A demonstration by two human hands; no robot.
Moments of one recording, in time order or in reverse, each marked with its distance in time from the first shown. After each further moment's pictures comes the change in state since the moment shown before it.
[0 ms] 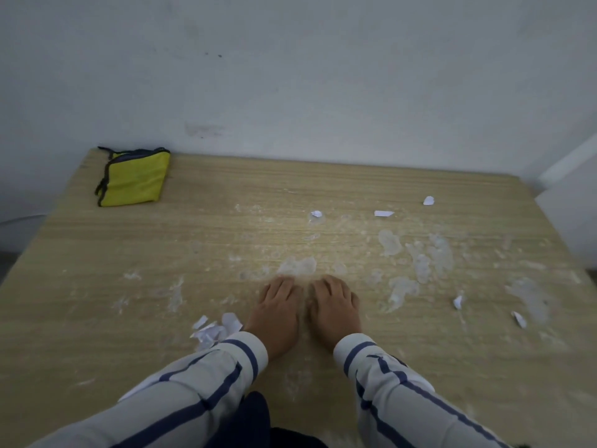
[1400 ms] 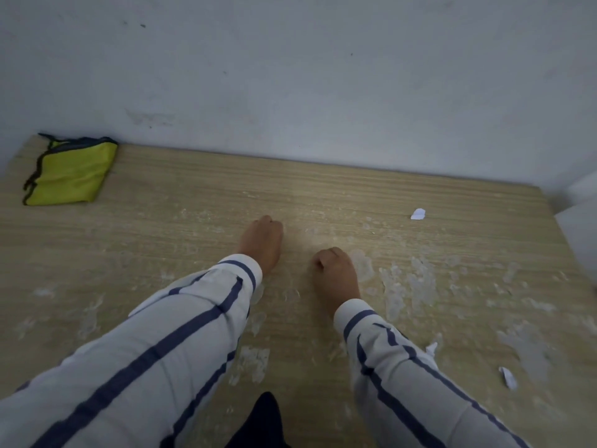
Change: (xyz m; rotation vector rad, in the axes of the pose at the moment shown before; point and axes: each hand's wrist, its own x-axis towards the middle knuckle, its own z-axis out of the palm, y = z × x) left_hand 0.194 0.024 -0.036 -0.055 0.126 -0.222; right_hand 0.119 0.090 -0.061 0.296 0.098 -0.041
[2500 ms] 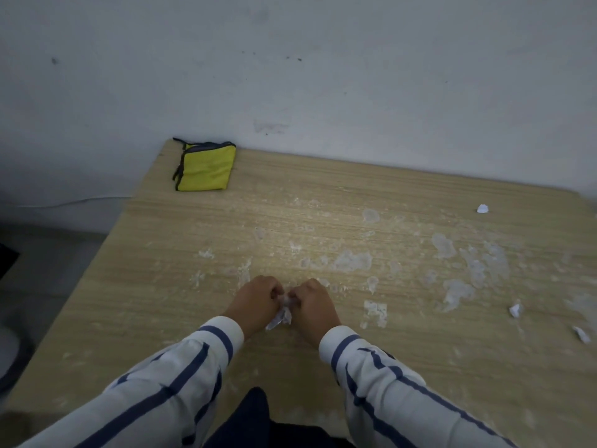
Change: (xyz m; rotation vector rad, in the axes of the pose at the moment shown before) left_hand -0.220 -0.184 -0.062 -0.311 -0.182 -0.134; right_hand -0.139 -0.200 0.141 -0.039 -0.270 -0.128
